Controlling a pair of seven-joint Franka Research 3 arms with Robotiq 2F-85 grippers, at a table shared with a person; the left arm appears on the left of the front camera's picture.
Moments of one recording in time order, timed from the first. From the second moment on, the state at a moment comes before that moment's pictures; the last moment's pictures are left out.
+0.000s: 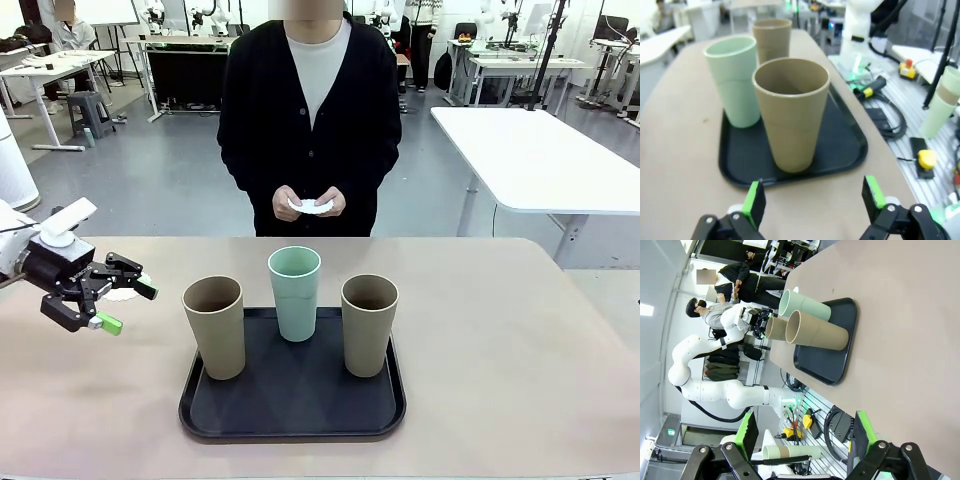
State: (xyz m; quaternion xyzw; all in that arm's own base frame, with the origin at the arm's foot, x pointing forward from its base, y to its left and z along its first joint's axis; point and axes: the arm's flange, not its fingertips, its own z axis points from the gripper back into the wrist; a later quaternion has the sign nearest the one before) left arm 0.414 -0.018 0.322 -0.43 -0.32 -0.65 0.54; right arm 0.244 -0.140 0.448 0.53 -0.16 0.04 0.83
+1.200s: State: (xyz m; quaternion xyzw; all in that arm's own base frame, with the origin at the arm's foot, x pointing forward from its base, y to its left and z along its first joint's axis) left arm 0.439 -0.078 0.284 -0.46 -0.38 -0.63 0.49; right arm 0.244 -0.140 0.448 0.53 -0.16 0.04 0.83
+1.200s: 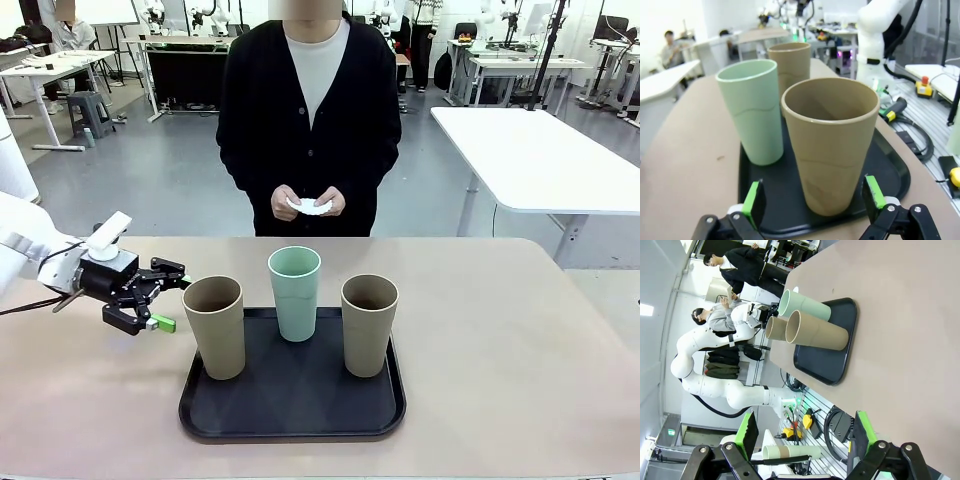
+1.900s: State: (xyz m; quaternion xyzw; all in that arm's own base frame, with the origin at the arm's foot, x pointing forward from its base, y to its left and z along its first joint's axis) left arm 0.448 -0.111 0.264 -0.48 -0.36 -0.64 0.48; right arm 0.244 -0.140 0.448 0.53 -0.16 0.04 0.83
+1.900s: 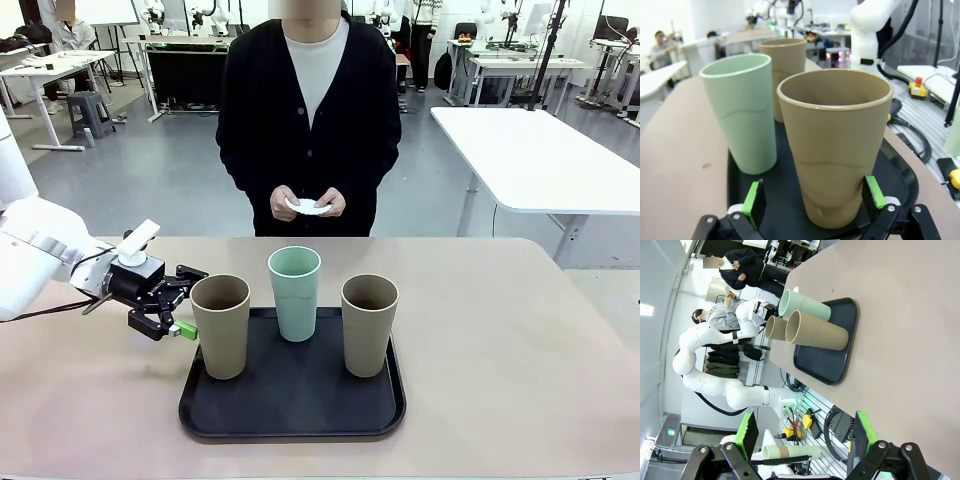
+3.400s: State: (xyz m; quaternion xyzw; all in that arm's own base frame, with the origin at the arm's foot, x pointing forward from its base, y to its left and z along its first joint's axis) left arm 0.443 -0.142 0.234 -0.52 -0.28 -0.65 0.47; right arm 0.244 -0.140 0.448 0.53 -0.16 0.04 0.83
